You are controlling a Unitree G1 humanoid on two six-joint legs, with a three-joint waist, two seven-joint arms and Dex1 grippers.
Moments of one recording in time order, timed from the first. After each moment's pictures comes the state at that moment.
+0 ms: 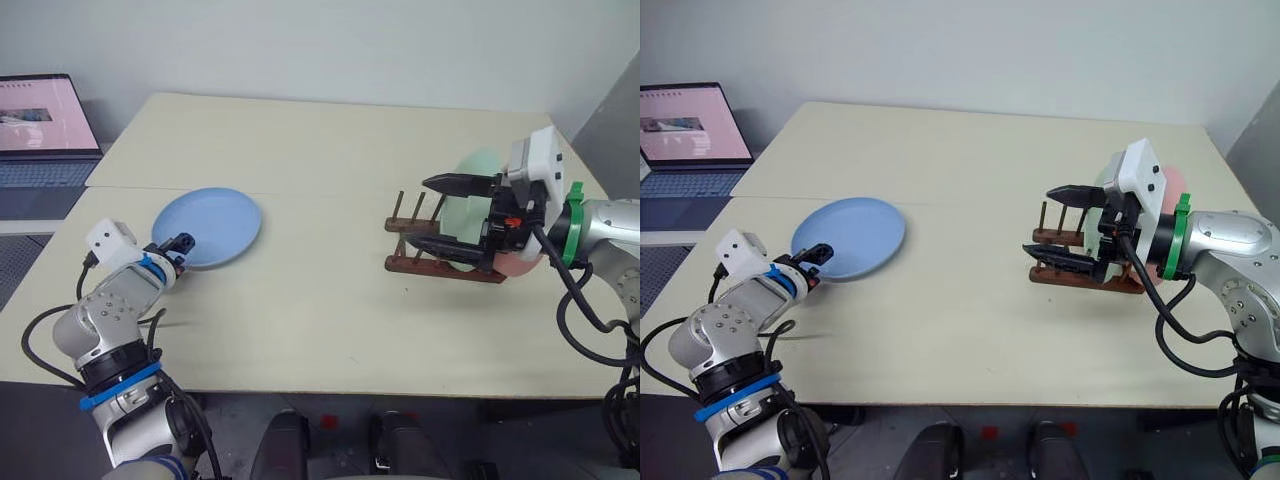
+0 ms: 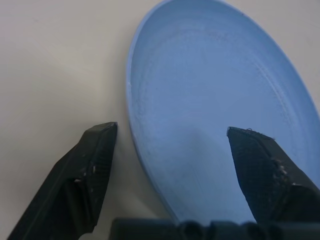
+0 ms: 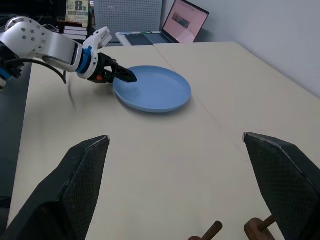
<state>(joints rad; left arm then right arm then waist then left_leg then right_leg) -0.56 0.32 0.71 0.09 -0.57 1.04 0.15 -0.57 -0.84 -0.11 -0.49 0.73 0.79 0.85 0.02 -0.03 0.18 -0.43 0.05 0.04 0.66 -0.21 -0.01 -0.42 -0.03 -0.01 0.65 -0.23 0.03</state>
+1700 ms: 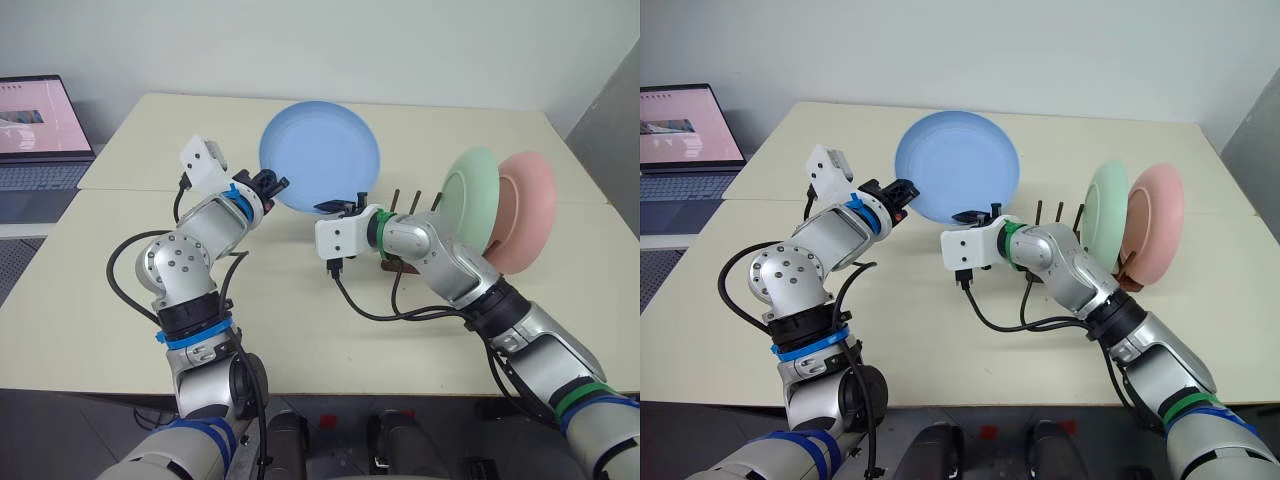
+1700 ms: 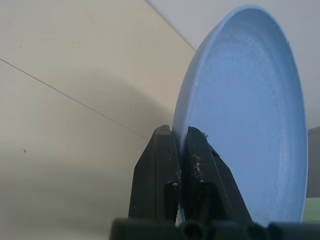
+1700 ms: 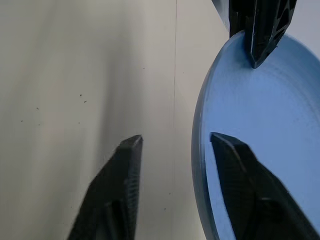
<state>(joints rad) -0.82 0.07 0.51 -0.09 -0.79 1.10 0.34 -0.90 -0.38 0.61 0.18 -0.44 0.03 0.61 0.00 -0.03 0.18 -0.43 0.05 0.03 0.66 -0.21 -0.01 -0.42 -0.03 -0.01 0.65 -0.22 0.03</state>
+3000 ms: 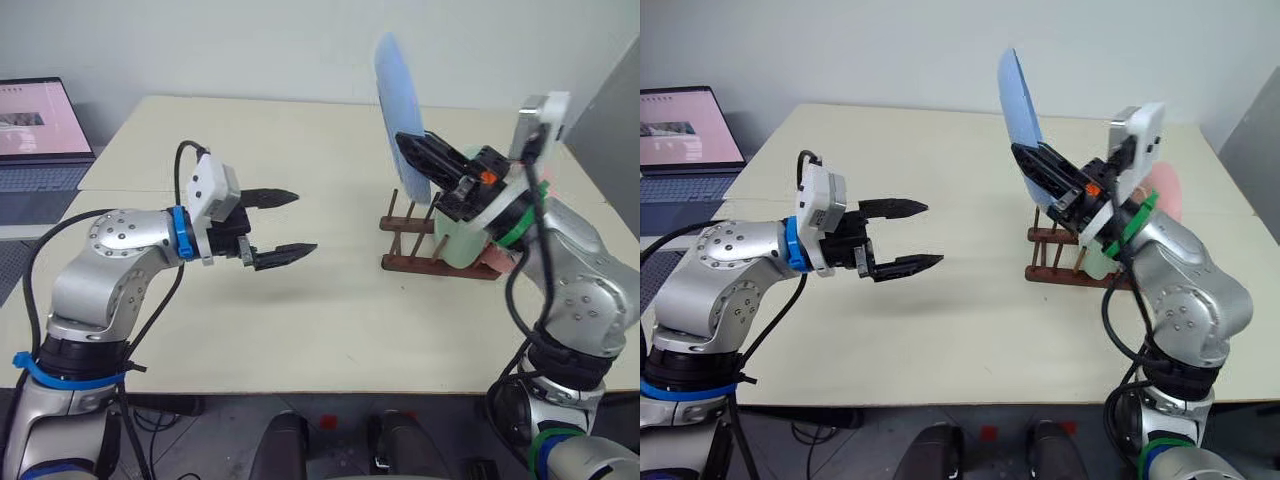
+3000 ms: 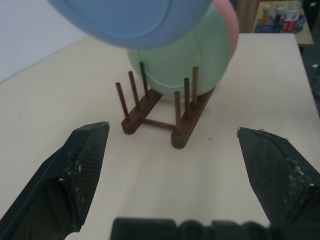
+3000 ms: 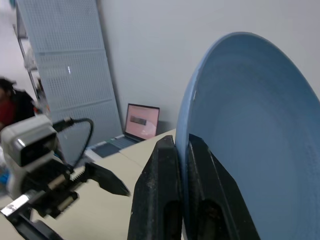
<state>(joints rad) -0.54 0.76 0.00 -0.22 -0.54 0.46 -1.04 -0.64 -0.22 -0.36 -0.57 0.82 1.04 0.43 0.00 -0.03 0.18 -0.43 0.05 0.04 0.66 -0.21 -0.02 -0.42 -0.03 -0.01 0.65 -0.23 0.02</state>
